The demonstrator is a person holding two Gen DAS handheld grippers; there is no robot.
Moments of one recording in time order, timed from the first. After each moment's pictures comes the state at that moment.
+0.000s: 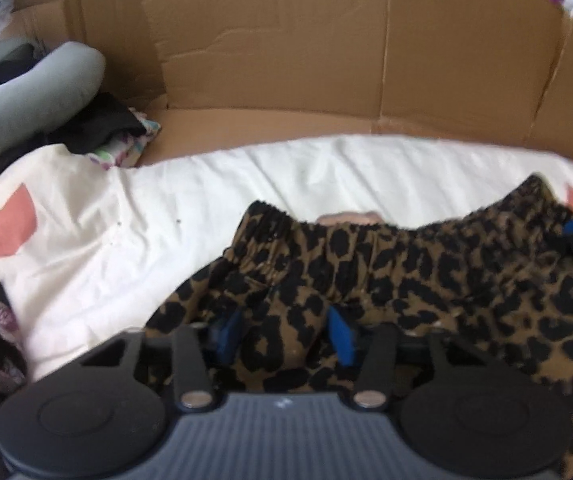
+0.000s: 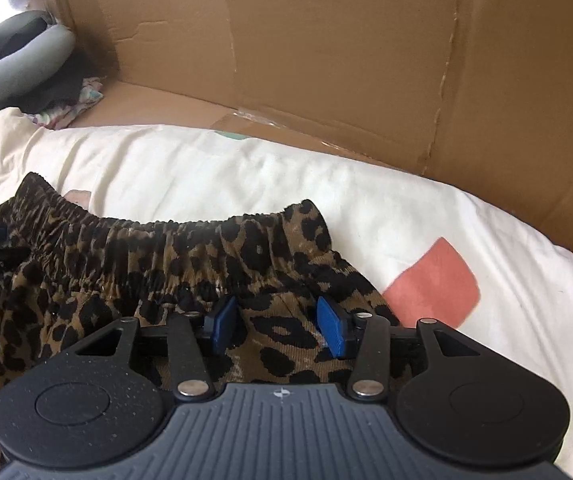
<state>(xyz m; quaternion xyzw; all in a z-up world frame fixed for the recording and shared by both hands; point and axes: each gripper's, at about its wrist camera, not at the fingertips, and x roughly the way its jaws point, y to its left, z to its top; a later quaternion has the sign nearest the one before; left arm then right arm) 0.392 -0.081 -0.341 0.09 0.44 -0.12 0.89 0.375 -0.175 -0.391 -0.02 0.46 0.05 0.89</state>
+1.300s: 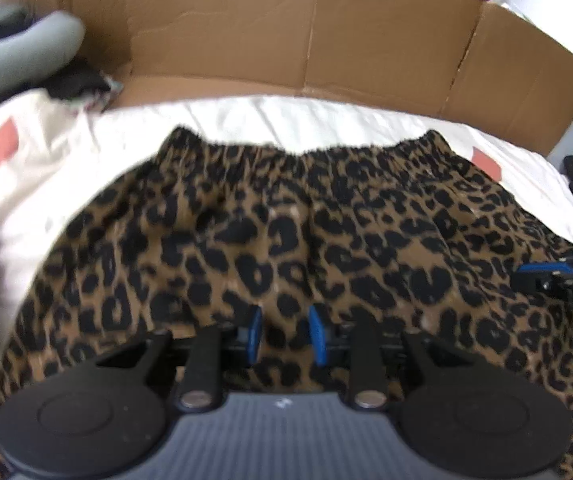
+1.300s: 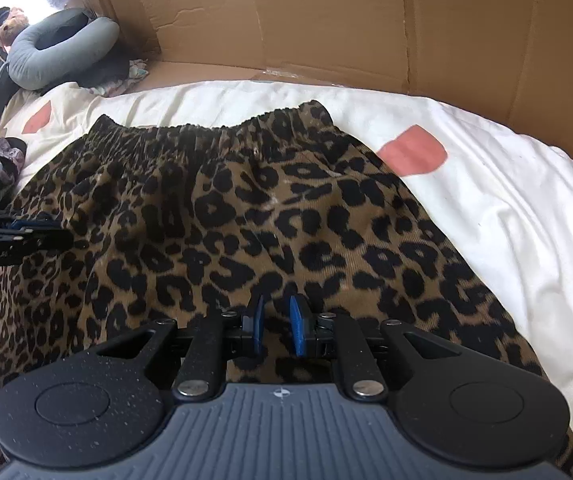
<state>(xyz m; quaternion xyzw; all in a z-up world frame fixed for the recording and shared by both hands) 0.314 -0.093 -0.330 0.04 0.48 -0.18 0.86 0.261 -0.197 -0.392 0.05 0.47 0.10 0.88</state>
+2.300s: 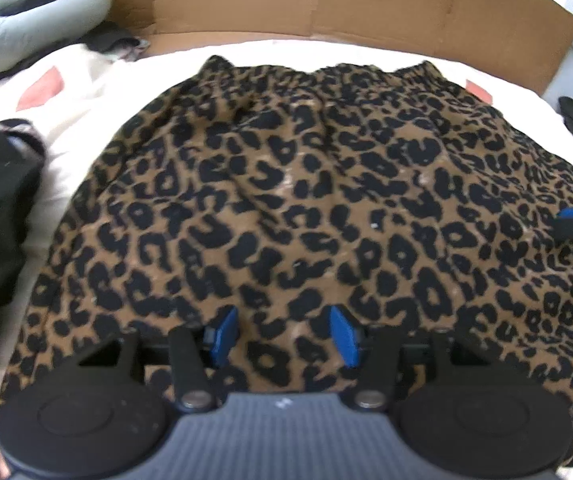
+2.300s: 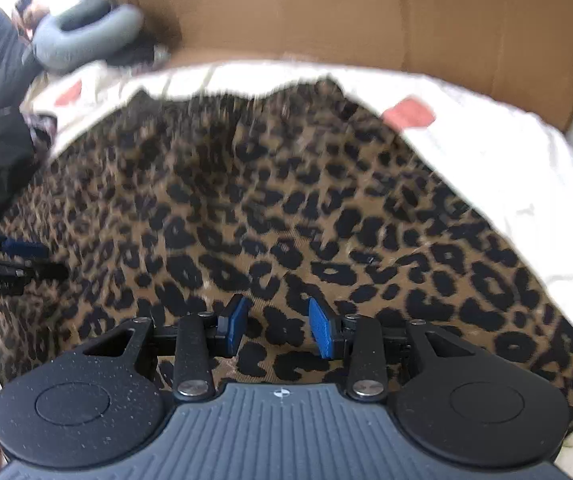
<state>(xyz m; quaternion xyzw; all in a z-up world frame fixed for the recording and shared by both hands) 0.239 -0.056 -0.337 0.08 0.51 -0.15 0.84 0.181 -0.193 -0.371 0.05 0.46 0.10 0.88</state>
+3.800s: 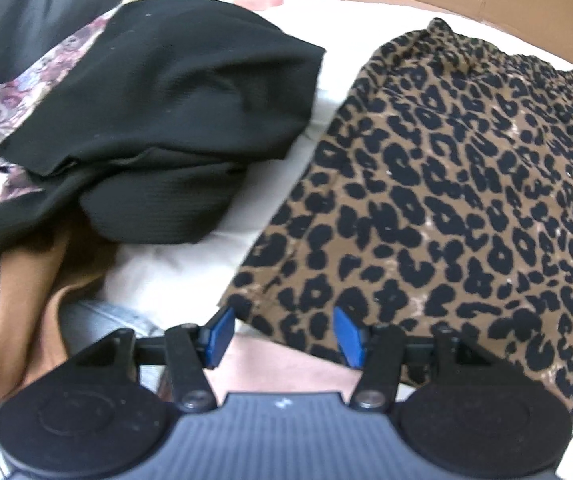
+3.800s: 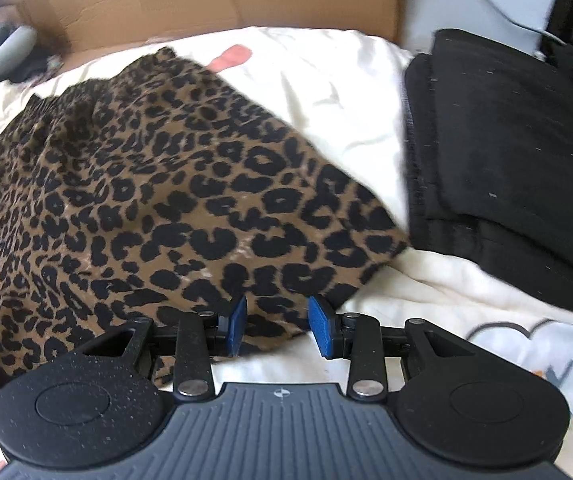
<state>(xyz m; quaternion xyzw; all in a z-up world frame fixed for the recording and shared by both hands) 0.199 0.089 -0.327 0.08 0.55 0.02 0.83 0.106 -0.294 -0.376 0.09 0.51 -0.04 0.85</state>
